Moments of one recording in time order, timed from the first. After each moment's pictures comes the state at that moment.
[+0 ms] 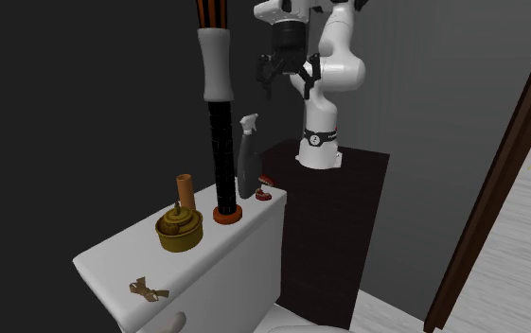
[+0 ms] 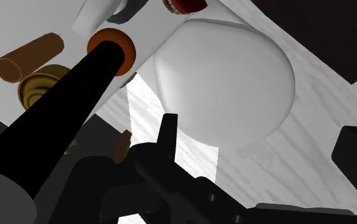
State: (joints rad) arm 0.10 -0.83 -0.12 -2.77 -0.02 2.03 -0.61
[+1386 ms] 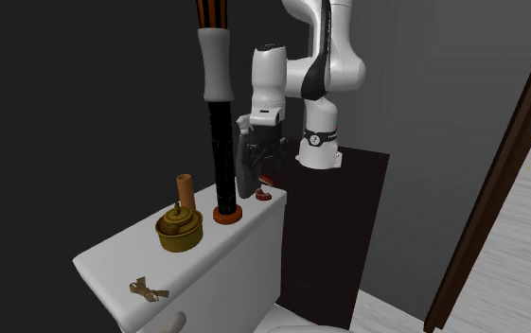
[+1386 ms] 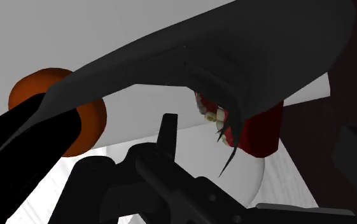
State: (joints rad) arm 0.12 -0.20 -0.35 -2.97 -0.24 2.79 -1.12
